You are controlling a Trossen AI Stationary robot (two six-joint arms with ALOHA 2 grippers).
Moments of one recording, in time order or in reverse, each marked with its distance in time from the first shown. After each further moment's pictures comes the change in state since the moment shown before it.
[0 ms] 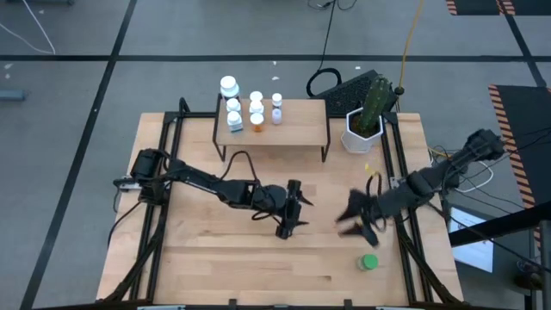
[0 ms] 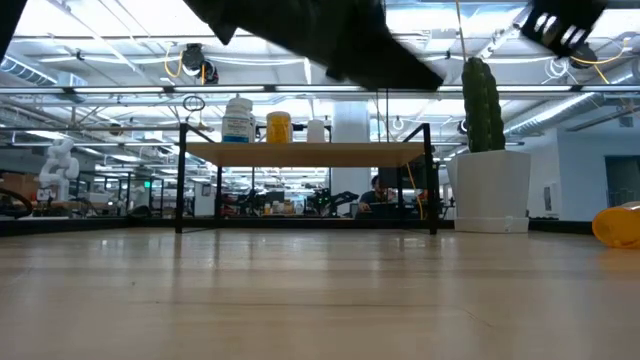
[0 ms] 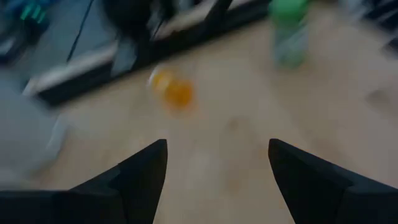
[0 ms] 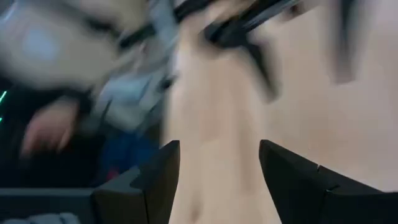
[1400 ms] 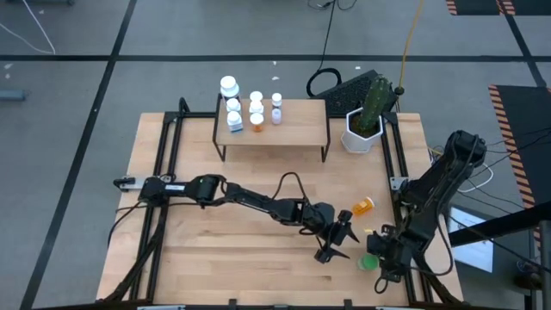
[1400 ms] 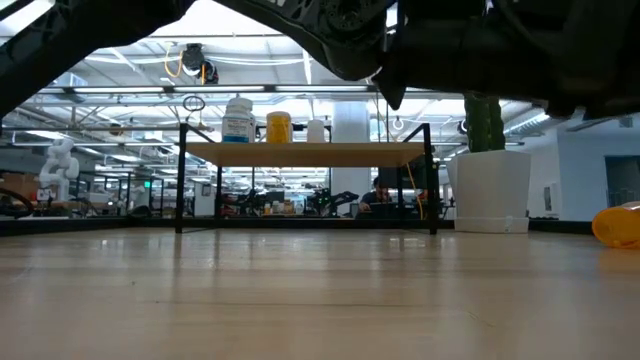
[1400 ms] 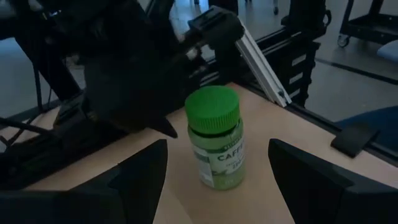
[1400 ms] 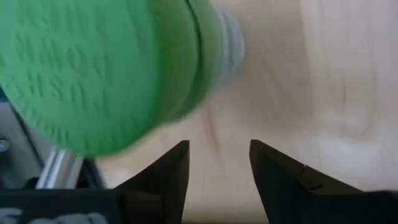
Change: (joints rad) left arm -0.016 0.674 0.833 0.016 0.423 -0.015; right arm 0.528 0.386 -0.058 -0.279 -0.224 0.623
